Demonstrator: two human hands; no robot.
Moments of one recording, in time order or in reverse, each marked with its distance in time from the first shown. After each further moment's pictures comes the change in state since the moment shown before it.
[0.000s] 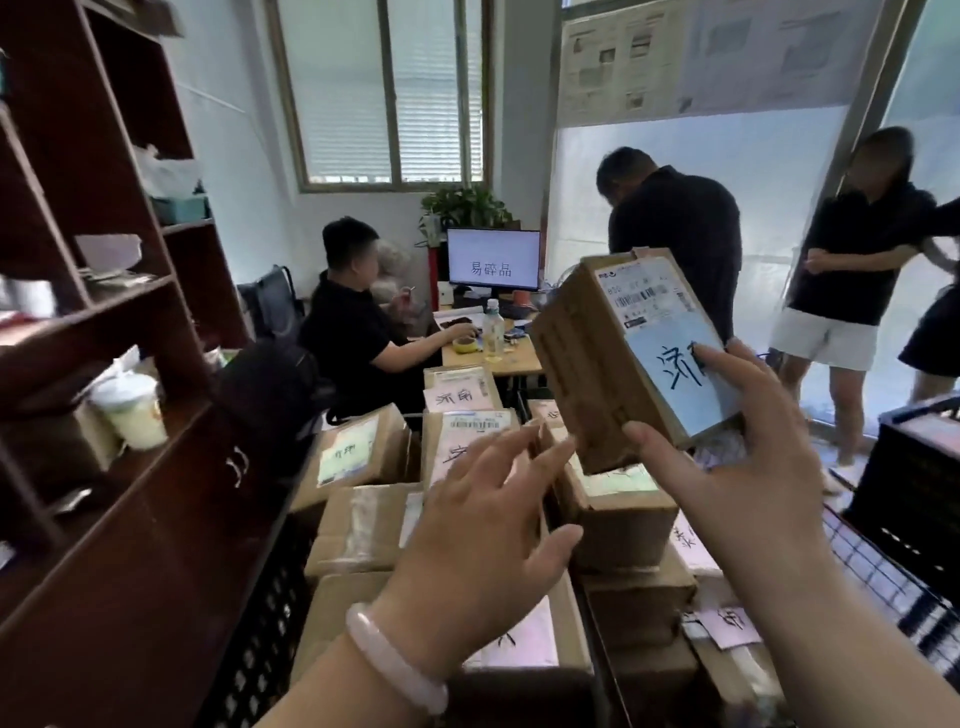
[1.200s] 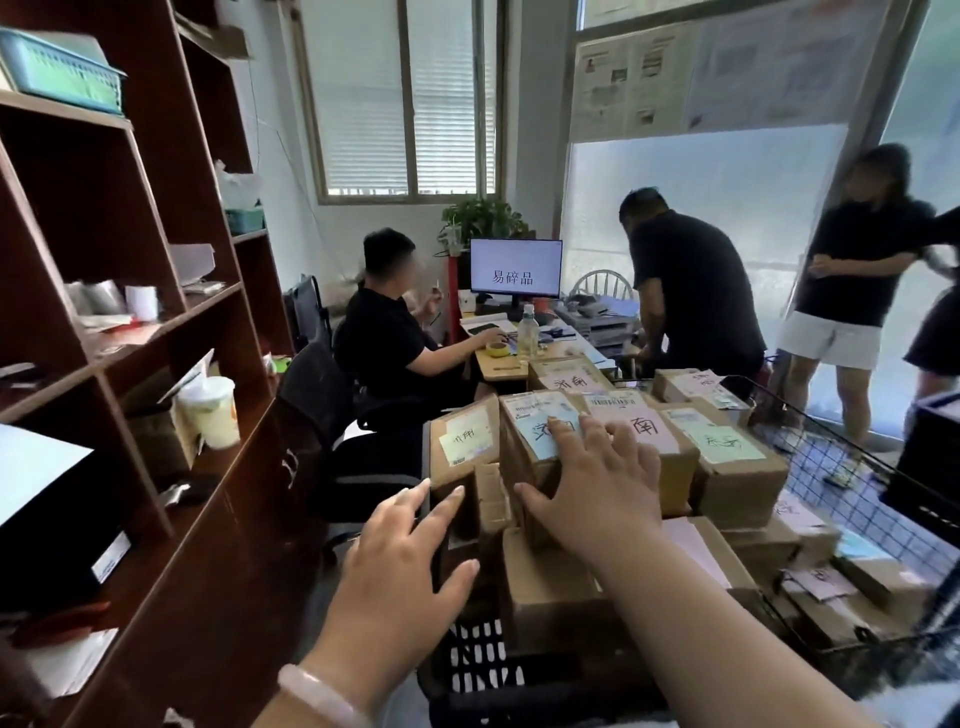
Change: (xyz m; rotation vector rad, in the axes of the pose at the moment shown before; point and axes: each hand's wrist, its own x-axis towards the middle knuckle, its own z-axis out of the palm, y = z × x) left_hand -0.139 -0.180 -0.098 0.073 -0.132 -0.296; right_hand -0.089 -0.122 0.189 -0.823 -0.579 0.092
